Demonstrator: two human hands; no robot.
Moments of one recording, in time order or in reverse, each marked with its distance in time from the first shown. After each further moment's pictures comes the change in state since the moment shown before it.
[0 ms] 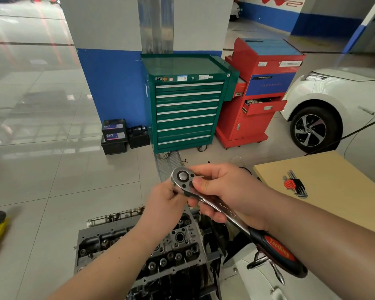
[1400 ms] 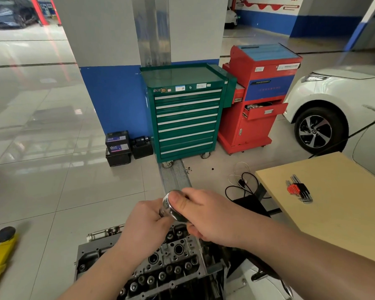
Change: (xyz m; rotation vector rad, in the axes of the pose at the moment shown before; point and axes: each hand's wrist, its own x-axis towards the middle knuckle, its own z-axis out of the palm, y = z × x) left_hand -0.021 0.028 -0.018 0.282 -0.009 -0.017; right_hand -0.011 0.000 0.010 -0.620 0.020 -0.040
